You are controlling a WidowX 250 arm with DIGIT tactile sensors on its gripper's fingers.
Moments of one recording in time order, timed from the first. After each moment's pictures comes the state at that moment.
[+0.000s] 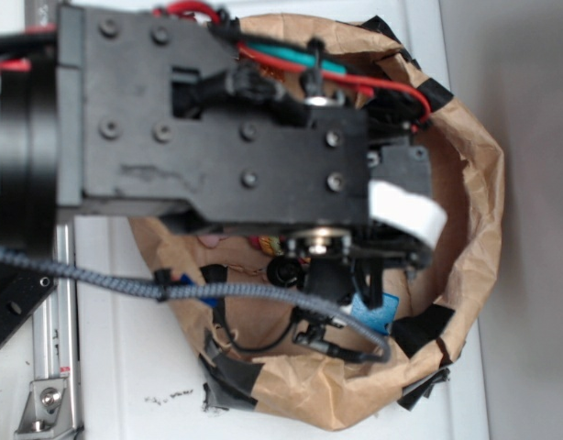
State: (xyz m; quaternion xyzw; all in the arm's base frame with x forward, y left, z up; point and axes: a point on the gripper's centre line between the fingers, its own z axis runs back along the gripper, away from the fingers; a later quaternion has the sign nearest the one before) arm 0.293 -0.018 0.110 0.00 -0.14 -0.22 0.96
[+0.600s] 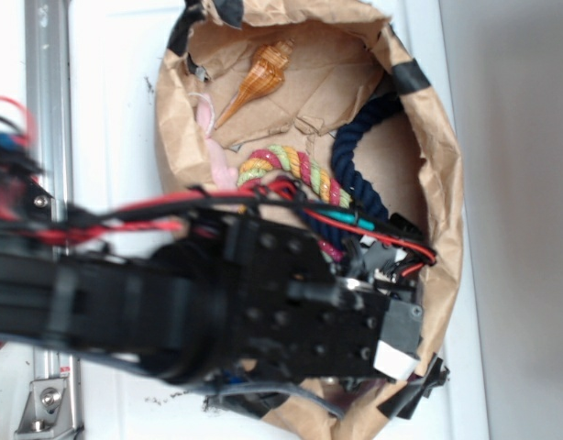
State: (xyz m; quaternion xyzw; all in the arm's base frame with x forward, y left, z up) arm 0.296 -0.066 0.029 0.02 -0.08 -0.32 0.94
